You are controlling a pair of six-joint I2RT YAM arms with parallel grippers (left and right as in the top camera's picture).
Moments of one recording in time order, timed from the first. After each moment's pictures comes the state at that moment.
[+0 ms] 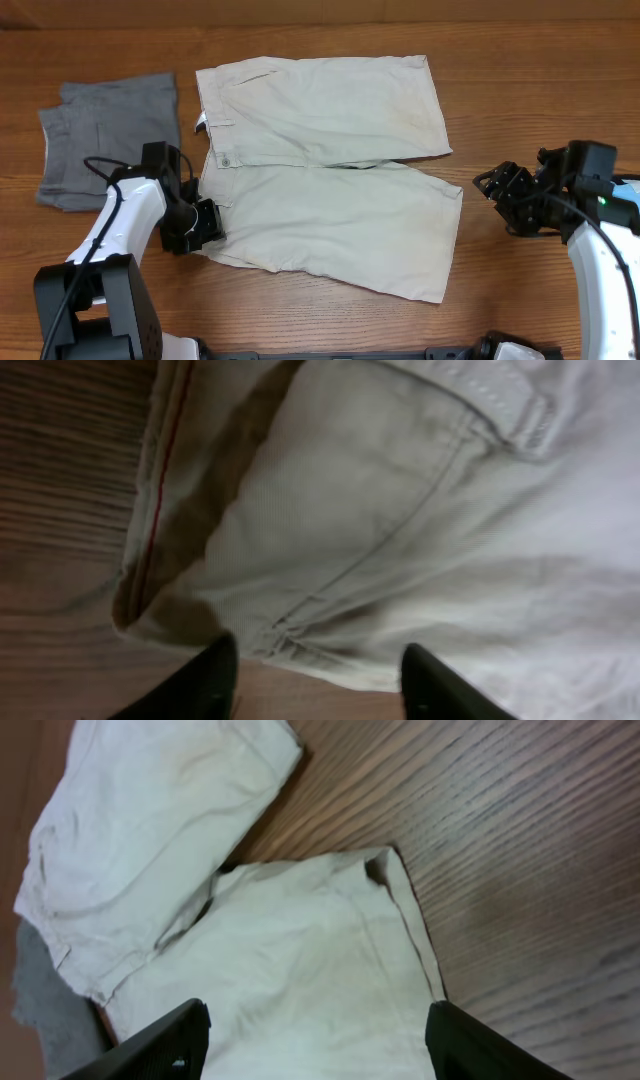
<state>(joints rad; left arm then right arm) 0.12 1.63 0.93 -0.97 0.19 -0.20 -0.30 1.25 0.92 -0.85 -0.46 0.47</state>
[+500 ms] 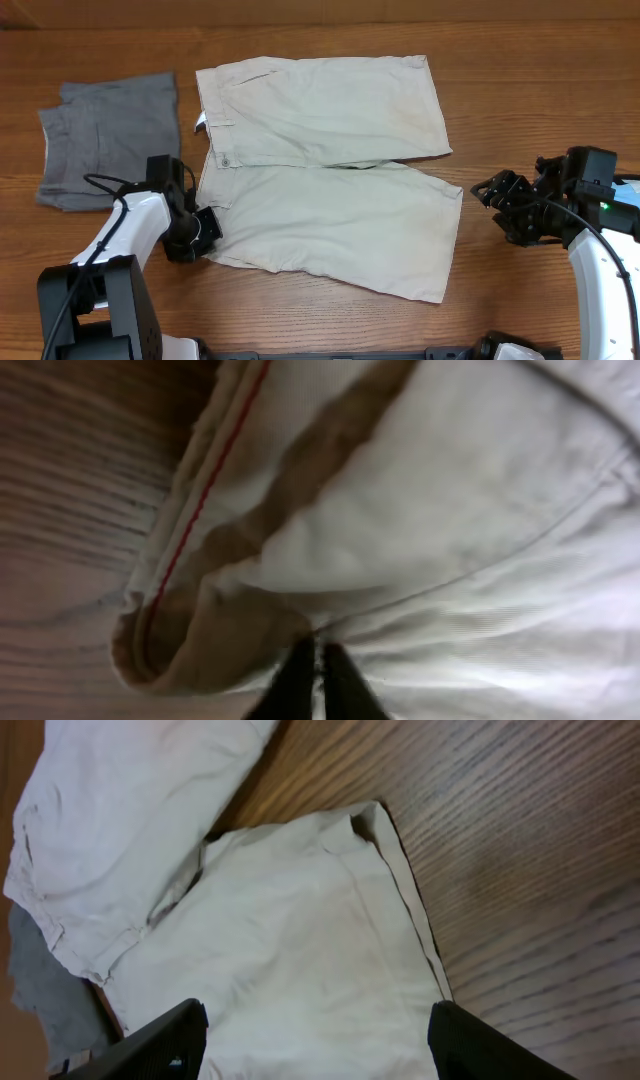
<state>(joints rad) 0.12 1.62 0.82 -0.84 0.15 -0.32 -0.30 1.22 0.92 -0.94 -0.46 0.46</state>
